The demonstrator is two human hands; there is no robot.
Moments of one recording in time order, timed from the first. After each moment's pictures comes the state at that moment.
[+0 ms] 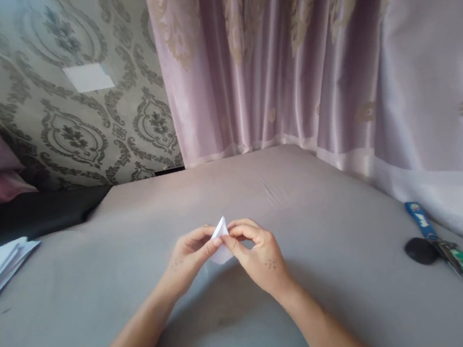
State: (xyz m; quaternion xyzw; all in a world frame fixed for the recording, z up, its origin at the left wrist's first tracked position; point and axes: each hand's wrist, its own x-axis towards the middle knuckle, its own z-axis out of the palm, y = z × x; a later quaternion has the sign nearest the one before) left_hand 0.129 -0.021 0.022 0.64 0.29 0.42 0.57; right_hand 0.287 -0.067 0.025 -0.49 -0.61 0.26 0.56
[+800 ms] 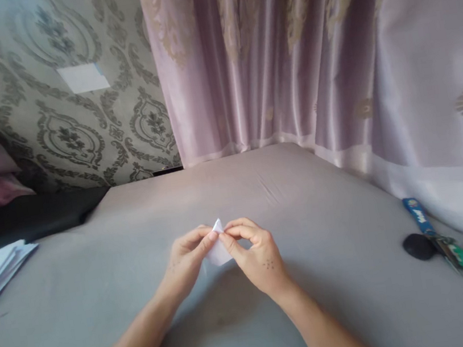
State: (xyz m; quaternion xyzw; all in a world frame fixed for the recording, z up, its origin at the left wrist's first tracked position) left_hand 0.135 -0.030 0.026 0.59 0.32 0.45 0.59; right_hand 0.286 -0.070 0.027 -0.50 -0.60 0.27 0.55
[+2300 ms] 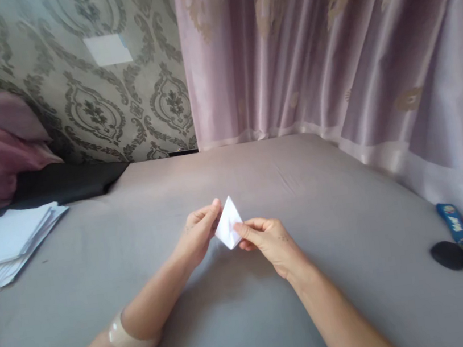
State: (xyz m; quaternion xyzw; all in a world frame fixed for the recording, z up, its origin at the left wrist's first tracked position) left_hand 0.130 -0.013 0.013 0.46 0.38 0.46 0.66; right_hand 0.288 -0.062 0.016 -0.54 -0.41 0.58 0.45
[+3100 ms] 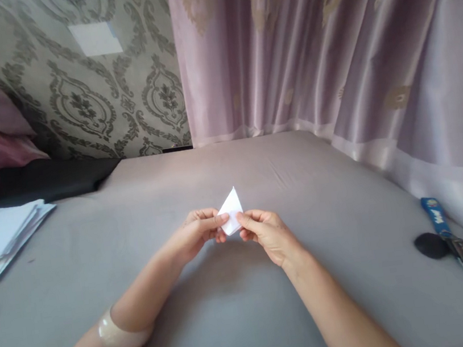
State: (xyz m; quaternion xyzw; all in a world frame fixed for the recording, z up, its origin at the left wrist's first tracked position) left_hand 0.122 -0.011 0.015 0.47 0.34 0.32 0.75; right_hand 0.294 -0.057 0.011 -0.50 -0.38 0.61 0.48
